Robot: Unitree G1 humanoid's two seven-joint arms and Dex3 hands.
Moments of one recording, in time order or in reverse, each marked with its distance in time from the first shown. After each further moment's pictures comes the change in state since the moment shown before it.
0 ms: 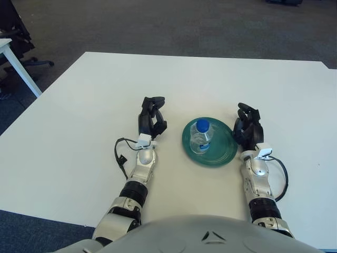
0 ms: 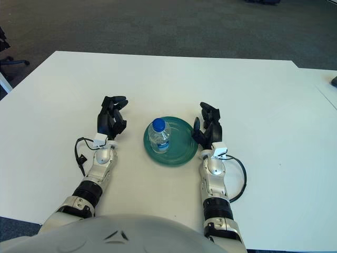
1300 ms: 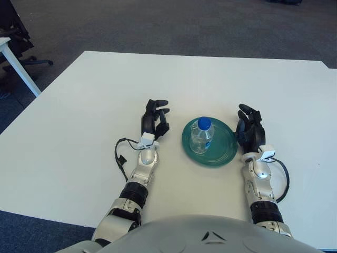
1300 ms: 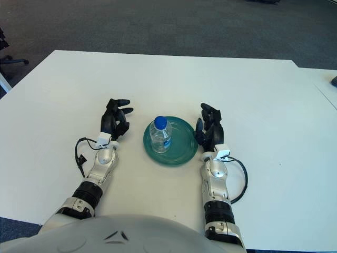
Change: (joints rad) left arm 0.050 0.009 -0.050 -0.095 0.006 0.168 -0.058; right arm 0.041 -0.007 -0.004 -0.061 0.048 0.029 0.056
